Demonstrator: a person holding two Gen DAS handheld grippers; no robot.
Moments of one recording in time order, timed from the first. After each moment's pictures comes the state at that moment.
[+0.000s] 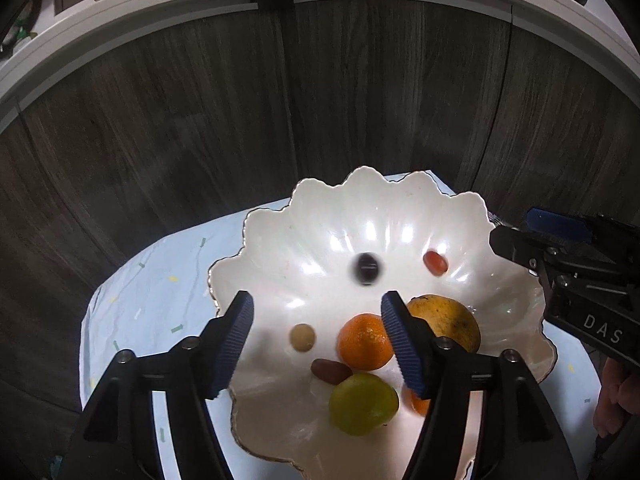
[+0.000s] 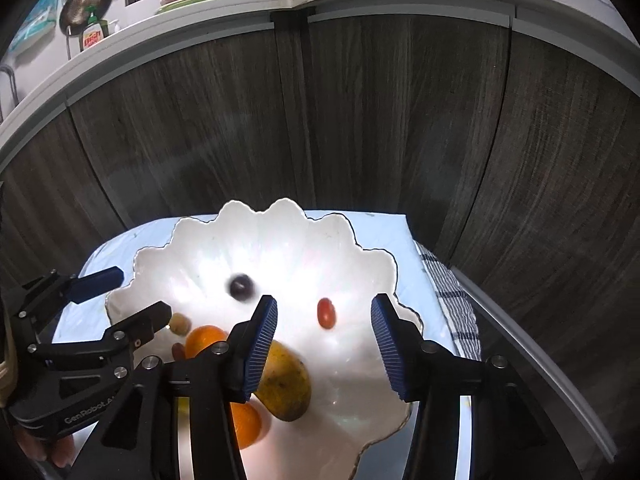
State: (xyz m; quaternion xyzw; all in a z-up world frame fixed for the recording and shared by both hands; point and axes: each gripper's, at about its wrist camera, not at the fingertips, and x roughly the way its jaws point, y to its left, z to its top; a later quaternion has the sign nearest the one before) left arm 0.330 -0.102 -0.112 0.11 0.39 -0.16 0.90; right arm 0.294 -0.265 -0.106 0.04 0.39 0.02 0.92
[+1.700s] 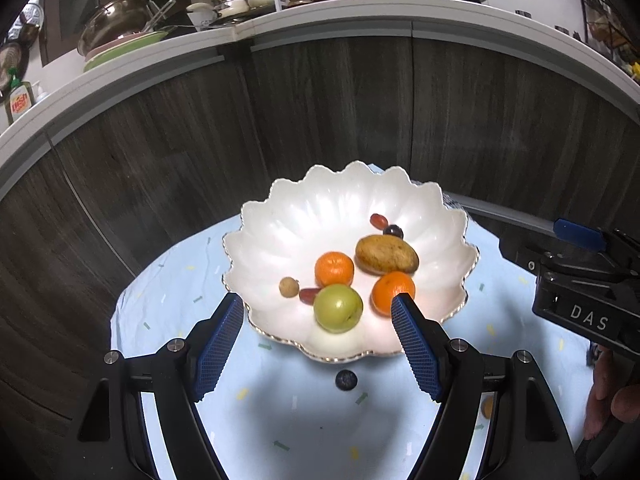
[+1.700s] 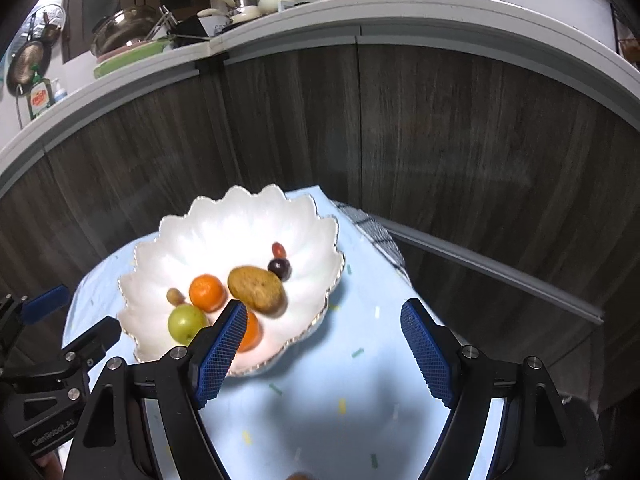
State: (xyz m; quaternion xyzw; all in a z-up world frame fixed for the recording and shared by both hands) left arm 0.213 -0.064 -0.084 0.16 0.33 -0.23 0.90; right arm 0.151 -0.245 -0.092 0.12 0.35 -0.15 0.92
